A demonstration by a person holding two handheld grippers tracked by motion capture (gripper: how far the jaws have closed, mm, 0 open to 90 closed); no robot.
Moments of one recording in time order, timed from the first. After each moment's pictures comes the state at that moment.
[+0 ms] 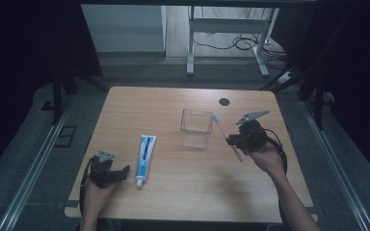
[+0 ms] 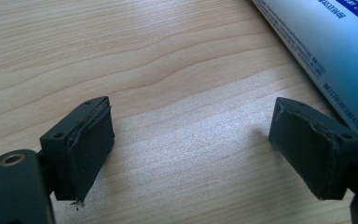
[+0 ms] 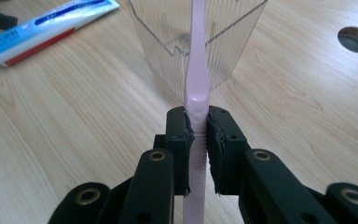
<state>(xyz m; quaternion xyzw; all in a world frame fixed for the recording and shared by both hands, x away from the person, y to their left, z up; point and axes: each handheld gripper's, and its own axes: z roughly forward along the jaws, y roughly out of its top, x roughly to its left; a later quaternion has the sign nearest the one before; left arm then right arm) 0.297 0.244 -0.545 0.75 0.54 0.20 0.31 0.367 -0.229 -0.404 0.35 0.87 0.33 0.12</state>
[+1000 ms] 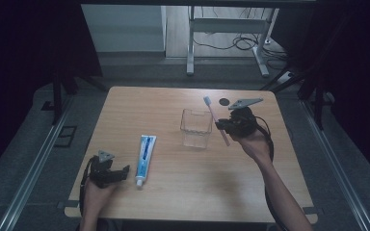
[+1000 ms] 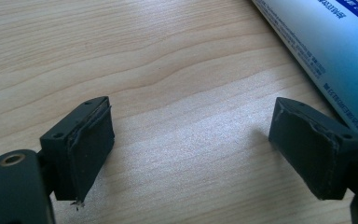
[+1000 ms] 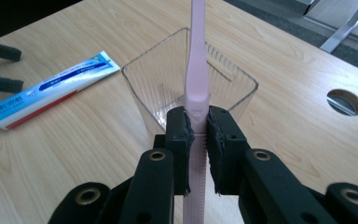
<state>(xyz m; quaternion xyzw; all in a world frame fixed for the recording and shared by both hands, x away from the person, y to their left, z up) 0.297 0.244 -0.545 0.75 0.54 0.20 0.31 0.396 -0.202 -0.387 0.35 0.84 0.39 0.15</state>
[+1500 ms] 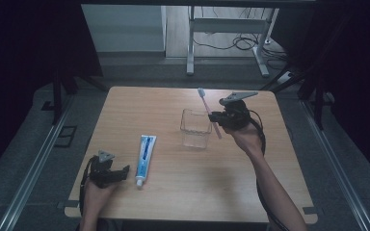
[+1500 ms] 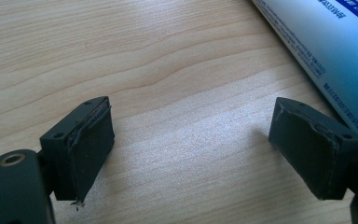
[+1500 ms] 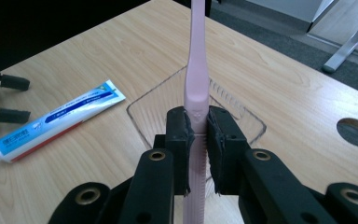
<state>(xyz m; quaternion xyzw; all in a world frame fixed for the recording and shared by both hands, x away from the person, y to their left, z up) 0.297 0.244 -0.545 0.75 0.54 0.20 0.31 0.413 -0.184 -0.380 0.34 0.82 0.43 0.15</state>
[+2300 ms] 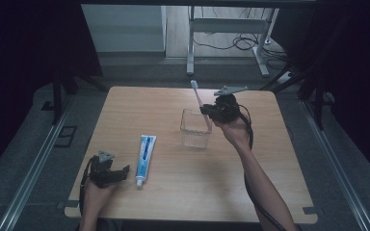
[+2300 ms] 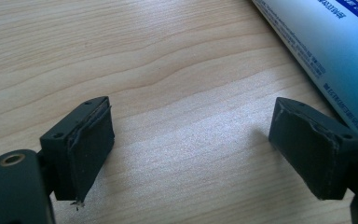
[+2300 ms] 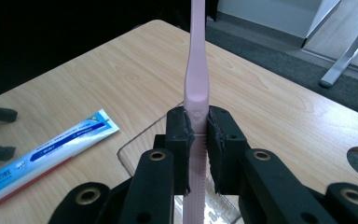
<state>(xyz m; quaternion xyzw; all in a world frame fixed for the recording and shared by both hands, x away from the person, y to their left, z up) 0.297 0.244 -0.545 0.75 0.54 0.20 0.31 0.436 -0.160 -0.385 0.35 0.81 0.45 0.16</state>
